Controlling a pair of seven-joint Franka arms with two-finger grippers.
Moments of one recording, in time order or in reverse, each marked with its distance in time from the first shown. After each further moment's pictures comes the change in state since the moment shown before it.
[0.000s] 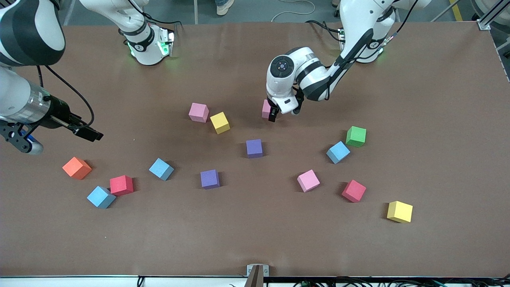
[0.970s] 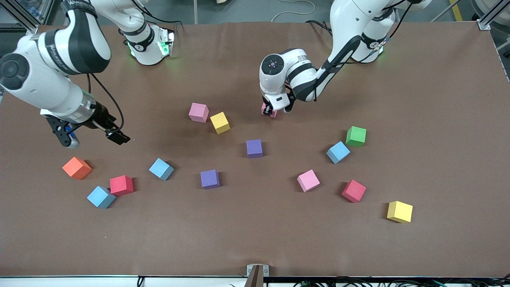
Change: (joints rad) left arm -0.050 0.055 0.004 0.018 0.158 0.034 -0.017; right arm 0.093 -0.107 0.006 -0.379 0.004 0.307 0.304
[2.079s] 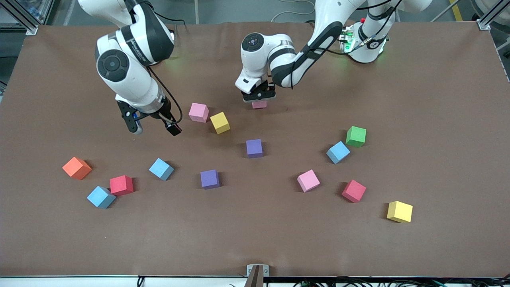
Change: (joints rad) left arm -0.134 0.000 -0.003 0.065 0.050 -0.049 0.912; right arm 0.270 0.055 0.007 -0.040 0.001 0.092 0.420
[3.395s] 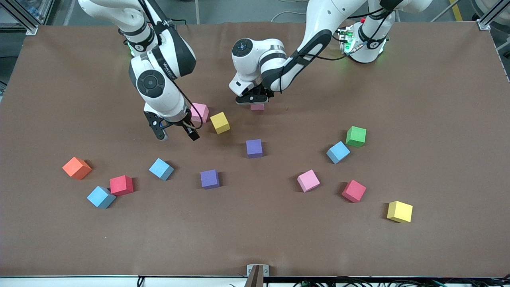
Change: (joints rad) left arm -0.042 0.097 0.007 0.118 0.067 -0.116 0.044; right arm 0.072 0.116 0.000 -0.058 0.000 0.148 0.021
